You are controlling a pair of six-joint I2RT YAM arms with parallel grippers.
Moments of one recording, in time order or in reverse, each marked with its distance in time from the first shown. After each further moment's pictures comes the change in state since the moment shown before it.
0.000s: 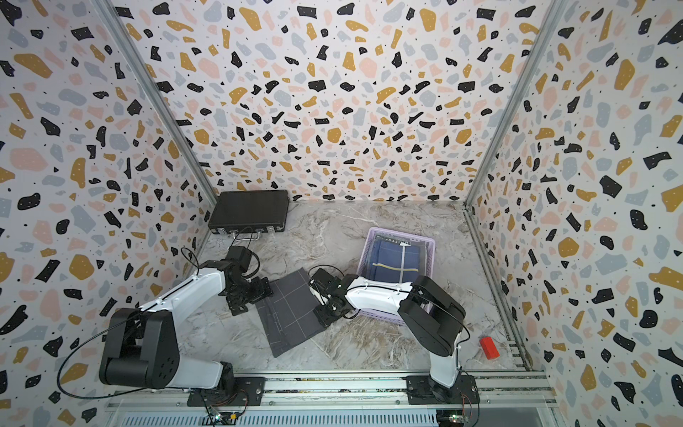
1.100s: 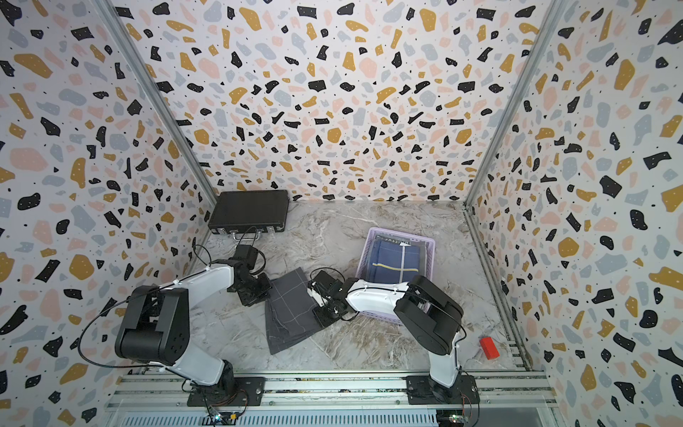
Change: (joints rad) left arm -0.023 0.128 -0.003 0.183 0.029 -0.076; right arm -0.002 0.015 -0.052 0.136 -0.101 0.058
